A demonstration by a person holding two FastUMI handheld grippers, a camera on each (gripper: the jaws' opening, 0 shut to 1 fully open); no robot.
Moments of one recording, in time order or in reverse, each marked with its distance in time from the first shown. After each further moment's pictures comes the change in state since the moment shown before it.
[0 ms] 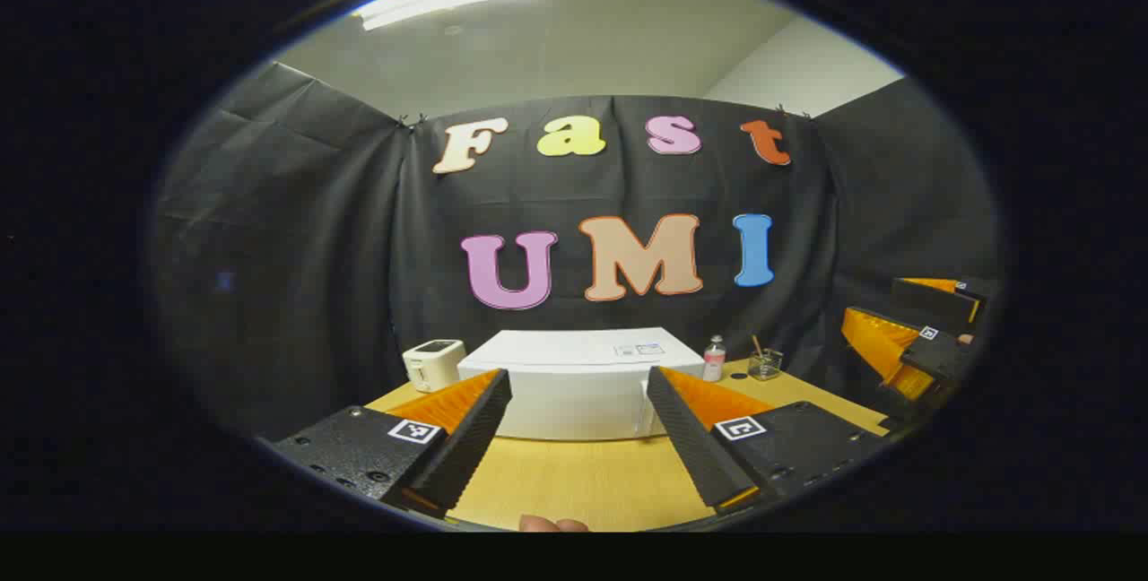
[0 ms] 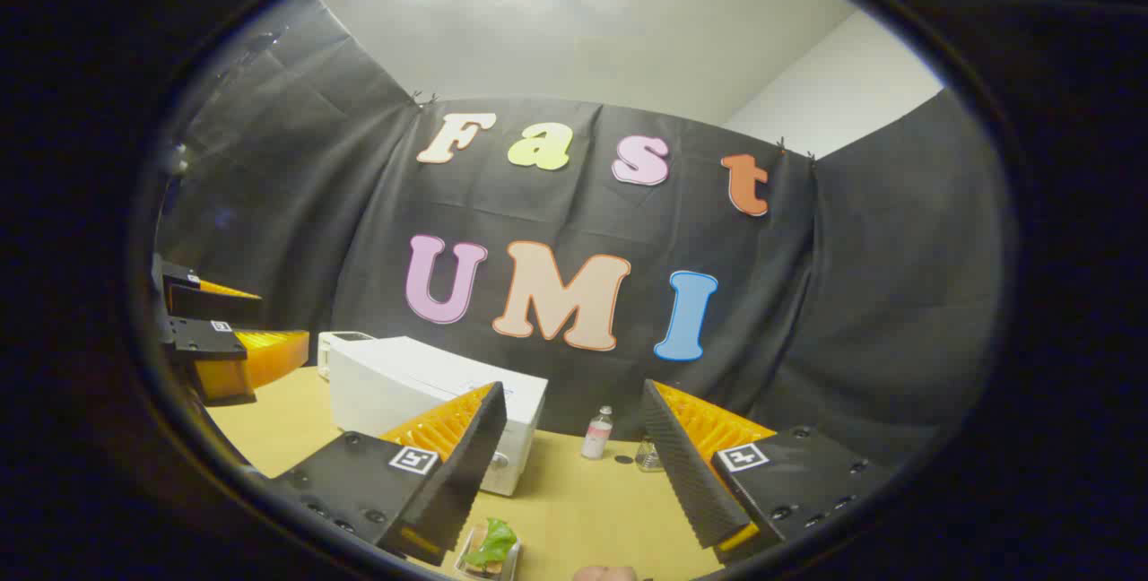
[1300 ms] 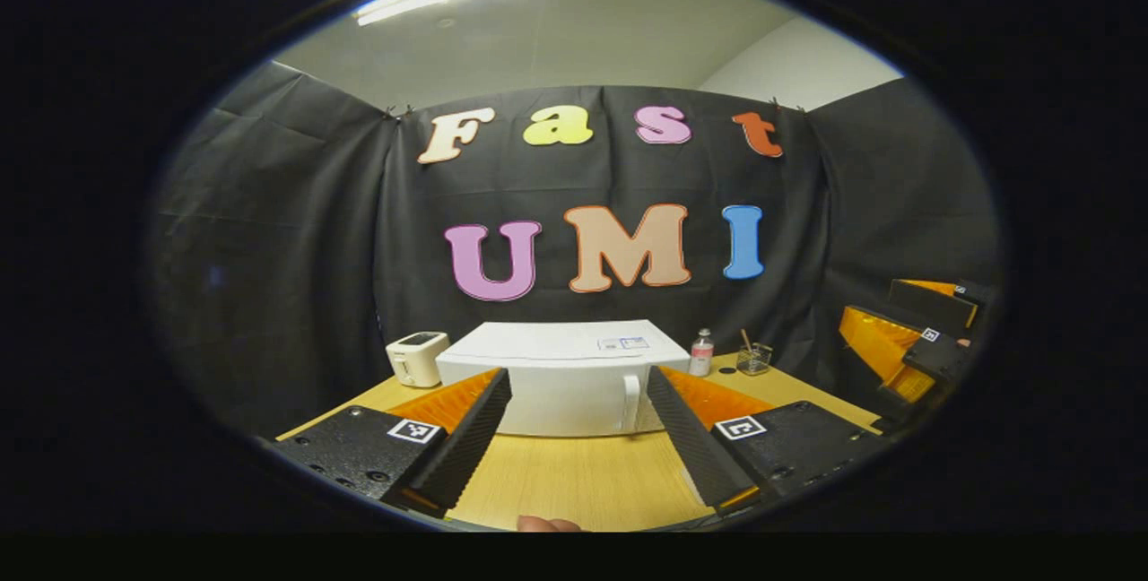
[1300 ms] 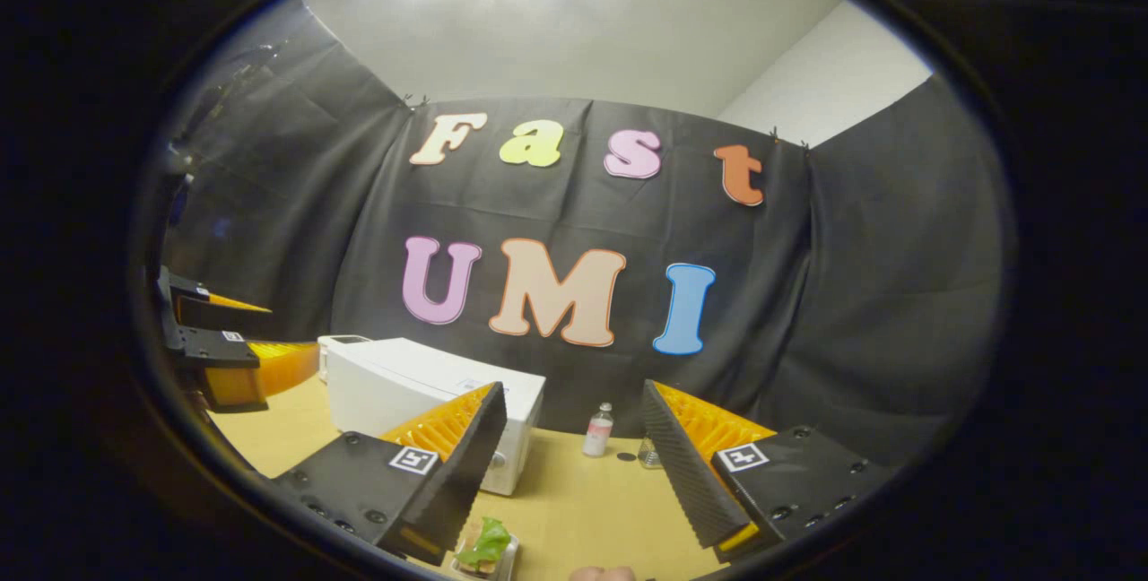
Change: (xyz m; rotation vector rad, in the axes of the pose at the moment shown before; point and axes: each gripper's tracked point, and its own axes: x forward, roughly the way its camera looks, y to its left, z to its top) left arm 0.012 -0.024 -0.008 -0.011 0.039 -0.028; right arm 0.005 -0.012 -0.009 0.034 0.008 0.014
